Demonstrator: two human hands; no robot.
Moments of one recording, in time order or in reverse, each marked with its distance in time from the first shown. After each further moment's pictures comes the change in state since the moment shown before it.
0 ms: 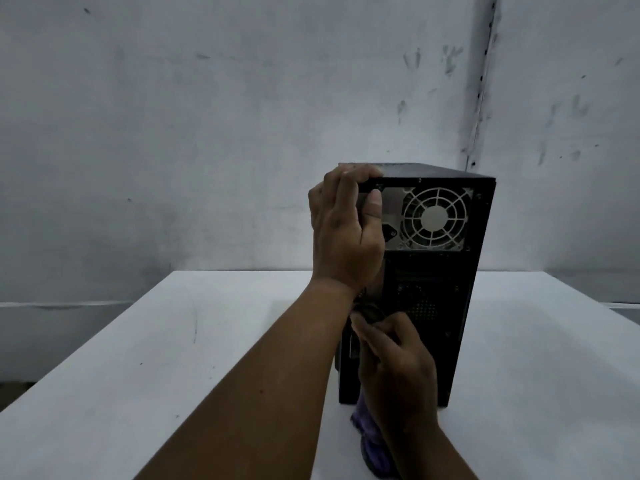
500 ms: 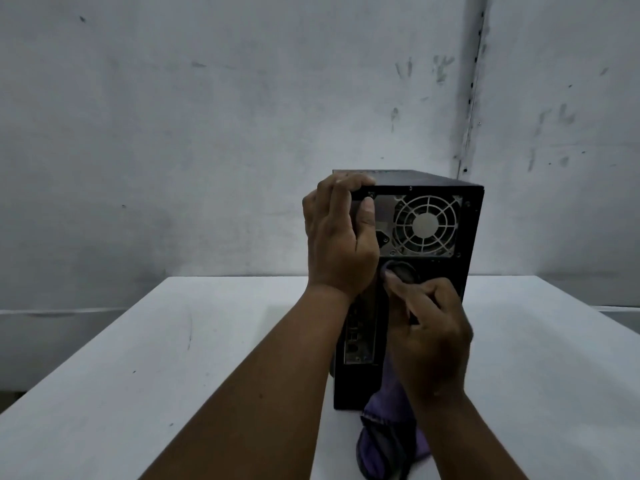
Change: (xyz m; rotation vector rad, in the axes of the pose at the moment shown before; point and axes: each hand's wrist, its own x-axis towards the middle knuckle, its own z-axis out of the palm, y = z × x) left_hand -0.001 -0.002 0.003 0.012 0.020 0.021; right_hand 0.051 0.013 -0.028 -0.021 0.288 0.045
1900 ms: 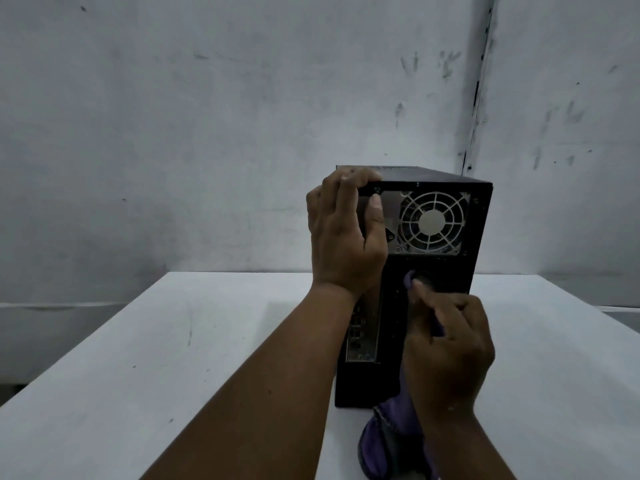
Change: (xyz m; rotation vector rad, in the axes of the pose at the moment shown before) left_hand 0.001 0.004 0.000 0.041 0.002 0.020; right_hand -0.014 0.003 -0.006 -0.041 0.097 0.170
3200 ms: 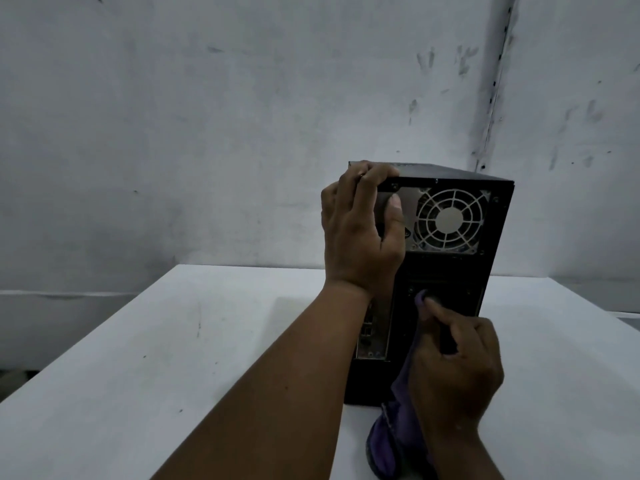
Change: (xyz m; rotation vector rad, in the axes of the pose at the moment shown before) left_hand -0.001 0.003 -0.003 0.036 -0.034 -0.040; right_hand -0.021 -0.002 0.000 0.023 0.013 0.133
